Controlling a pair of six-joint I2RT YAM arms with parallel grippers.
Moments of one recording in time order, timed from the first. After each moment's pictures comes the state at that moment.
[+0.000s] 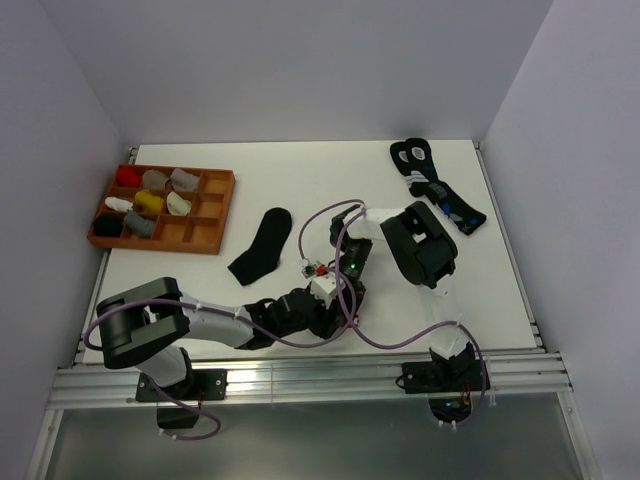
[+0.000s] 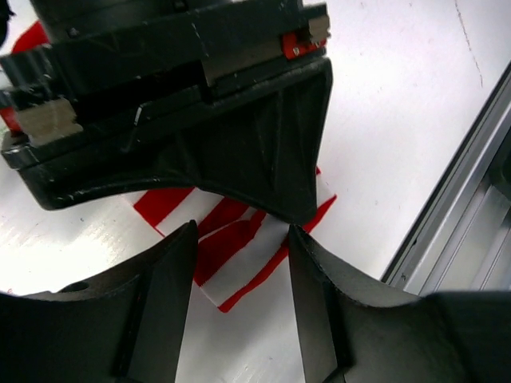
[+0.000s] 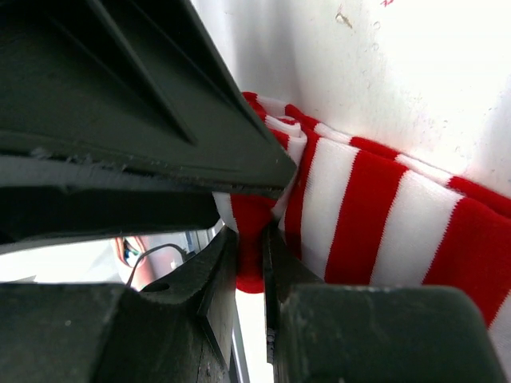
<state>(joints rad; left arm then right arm) -1.21 1.57 0.53 0.56 -0.15 -0.36 0.58 2.19 1.37 -1.36 -0.81 -0.98</state>
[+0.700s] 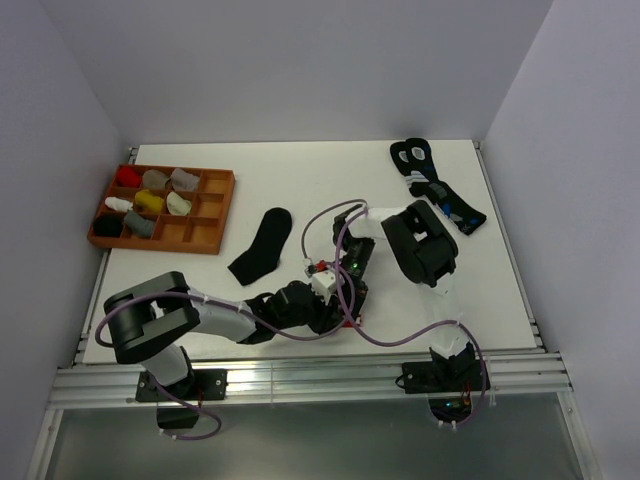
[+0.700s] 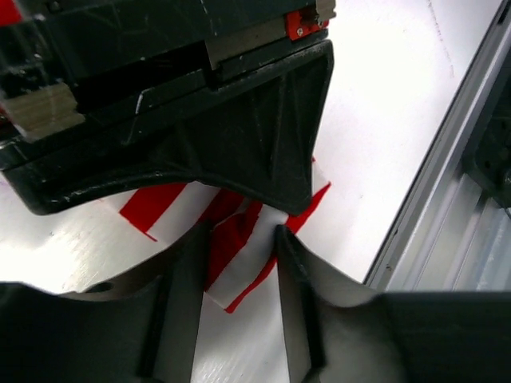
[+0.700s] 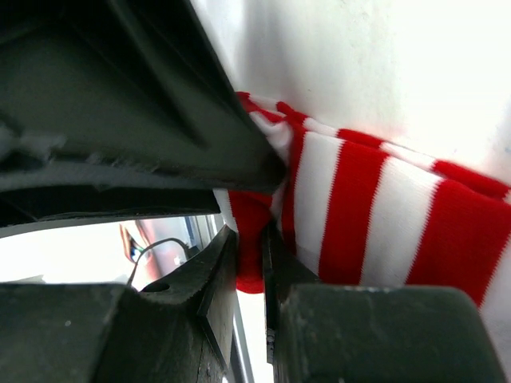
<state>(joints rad) -1.14 1.62 0.53 0.61 0.02 -0.38 0.57 2.20 1.37 -1.38 -0.80 -0.99</state>
